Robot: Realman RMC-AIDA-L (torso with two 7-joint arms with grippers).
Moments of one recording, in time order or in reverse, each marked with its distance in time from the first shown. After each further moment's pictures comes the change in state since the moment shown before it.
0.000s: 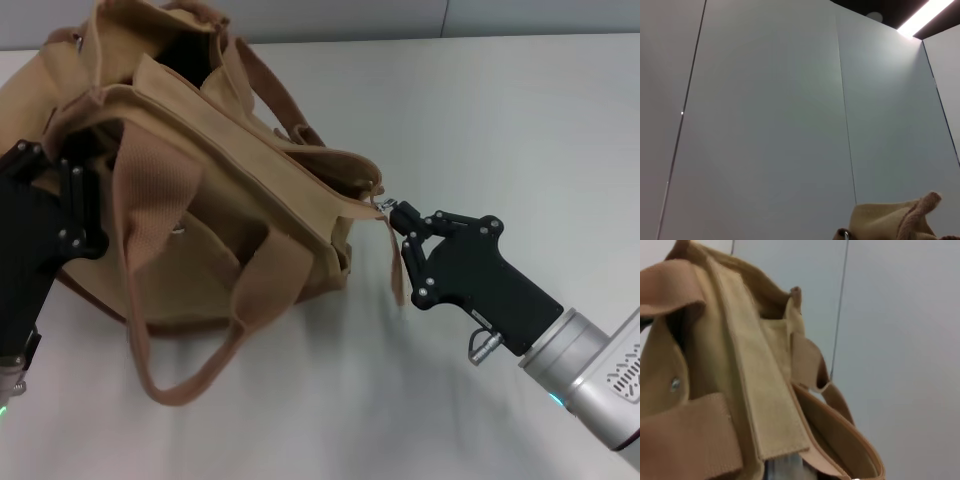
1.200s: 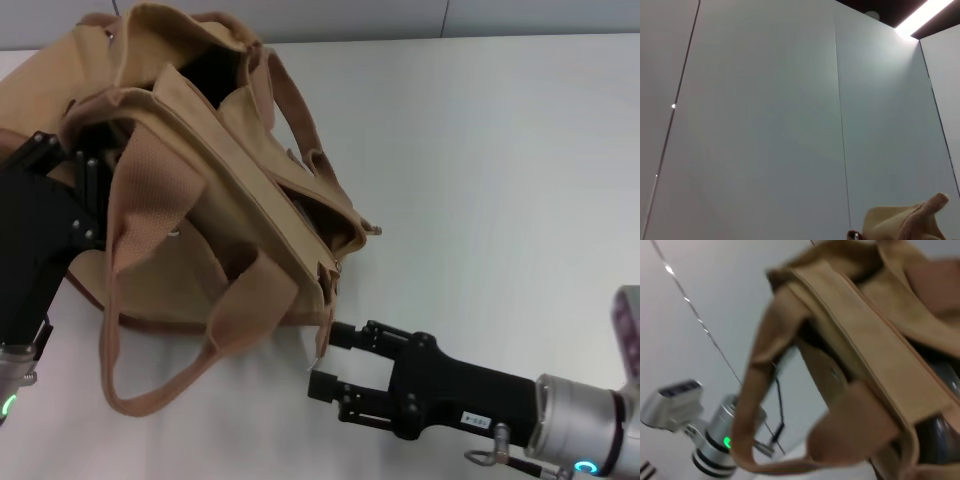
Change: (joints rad) left arm -0.025 0.000 0.002 0.002 0.006 -0.023 -0.028; right arm 0.038 0.000 0.025 -0.214 -0.584 -0.134 0.952
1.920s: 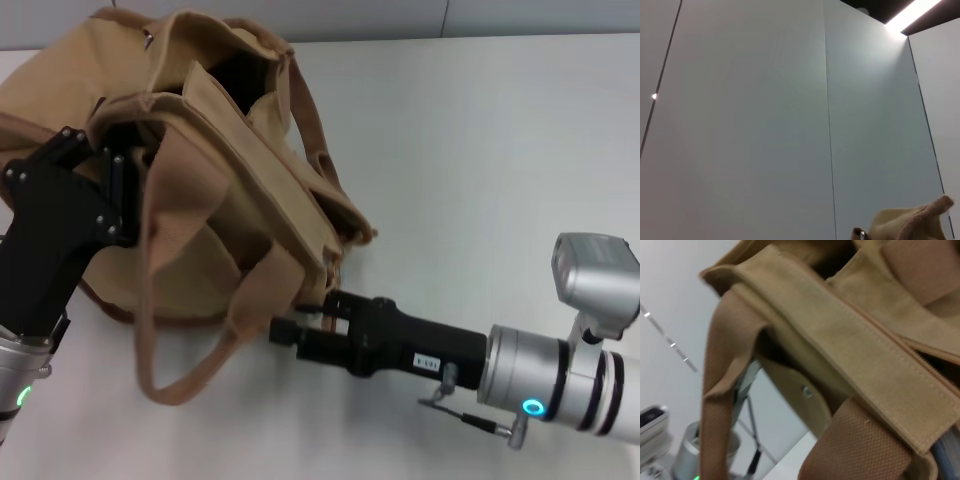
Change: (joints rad) left arm -0.026 0.000 0.022 -0.002 0.004 -0.023 -0.011; right arm 0.101 0.000 0.080 0.077 -0.003 0.156 0.166
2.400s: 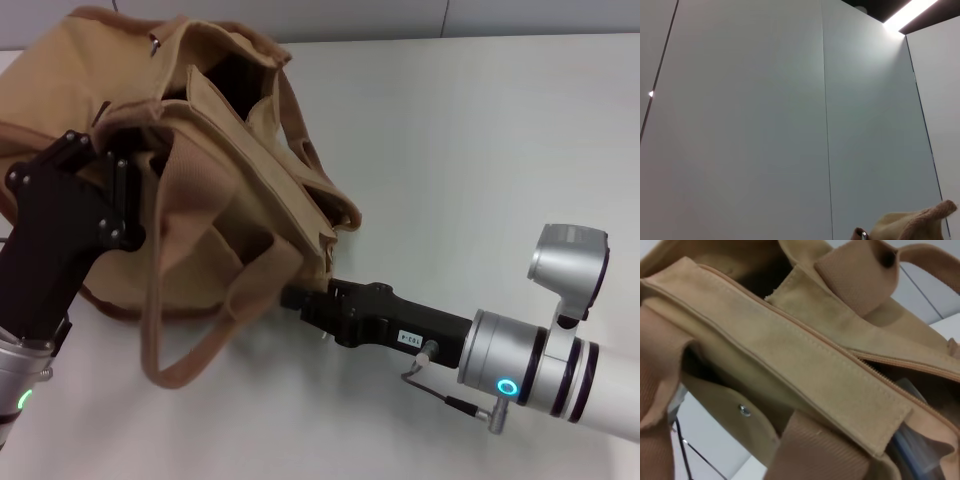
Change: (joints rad) left arm 0.002 0.000 0.011 0.000 0.000 0.000 -0.001; right arm 0.002 0.000 0.084 0.065 0.001 0.170 0.005
